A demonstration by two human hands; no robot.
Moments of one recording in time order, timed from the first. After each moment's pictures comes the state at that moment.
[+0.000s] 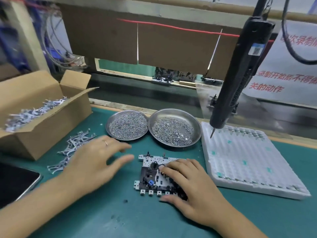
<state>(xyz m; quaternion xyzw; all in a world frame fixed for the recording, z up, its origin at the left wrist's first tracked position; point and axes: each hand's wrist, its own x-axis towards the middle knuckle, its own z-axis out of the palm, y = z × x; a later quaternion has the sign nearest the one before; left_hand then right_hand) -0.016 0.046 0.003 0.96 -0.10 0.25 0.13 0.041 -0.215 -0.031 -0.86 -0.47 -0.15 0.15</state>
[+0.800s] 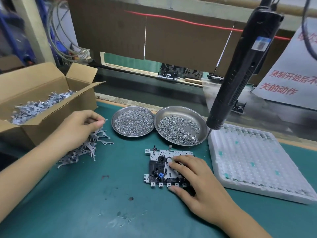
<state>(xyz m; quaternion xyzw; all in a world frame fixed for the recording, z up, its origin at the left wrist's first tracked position) 0.019 0.108 0.023 0.89 0.17 0.16 0.39 0.045 -0.212 -0.037 -0.86 -0.45 -0.13 0.20</state>
